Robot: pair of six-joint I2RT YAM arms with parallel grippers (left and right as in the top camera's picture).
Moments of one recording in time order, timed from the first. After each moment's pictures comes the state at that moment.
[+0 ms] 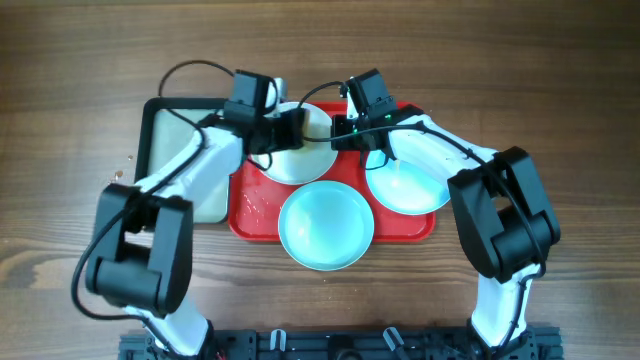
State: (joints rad) left arm -0.28 1.84 1.14 -0.32 0.35 -0.44; right arm 0.46 2.05 1.31 -0.31 -0.22 0.43
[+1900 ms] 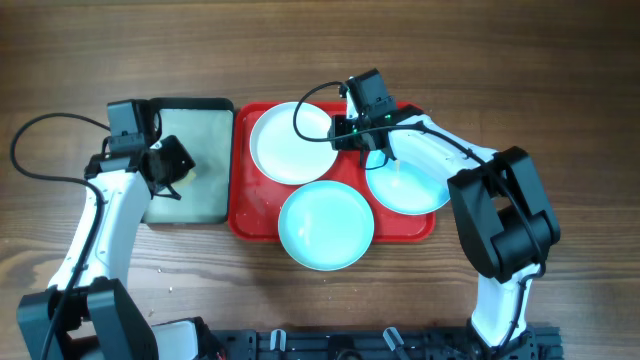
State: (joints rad) left arm 0.16 1.49 0.94 -0.59 -0.02 -0.42; right arm 0.46 2.05 1.31 -0.30 -0.22 0.42
